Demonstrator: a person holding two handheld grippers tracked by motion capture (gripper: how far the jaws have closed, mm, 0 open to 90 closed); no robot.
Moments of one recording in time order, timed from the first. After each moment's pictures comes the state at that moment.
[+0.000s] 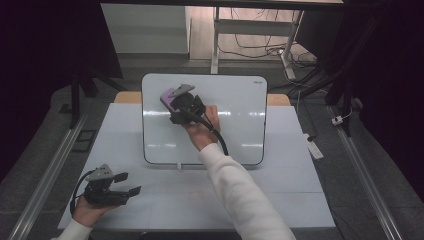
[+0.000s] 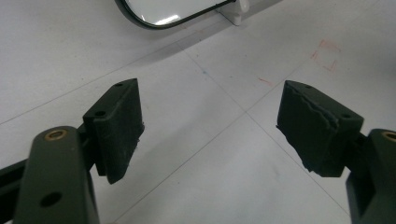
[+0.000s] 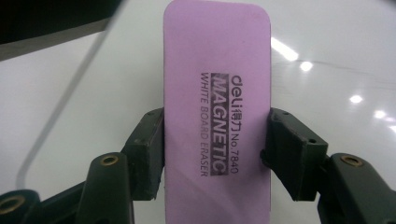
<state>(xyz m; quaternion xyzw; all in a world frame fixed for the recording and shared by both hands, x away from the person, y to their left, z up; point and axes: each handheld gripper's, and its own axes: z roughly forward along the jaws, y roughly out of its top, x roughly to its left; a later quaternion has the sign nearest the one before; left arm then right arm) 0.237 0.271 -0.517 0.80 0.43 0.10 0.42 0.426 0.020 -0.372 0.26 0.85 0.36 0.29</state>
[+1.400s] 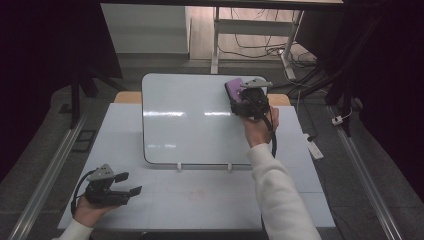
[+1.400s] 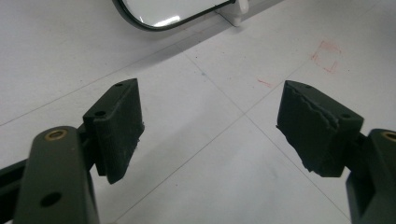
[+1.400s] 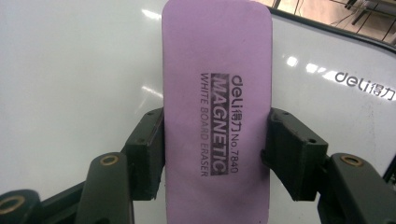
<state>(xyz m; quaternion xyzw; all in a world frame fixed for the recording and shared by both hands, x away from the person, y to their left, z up) 0.237 0.267 -0.516 0.80 0.43 0.10 0.41 0.442 -0.140 -0.352 0.41 0.76 0.38 0.33</state>
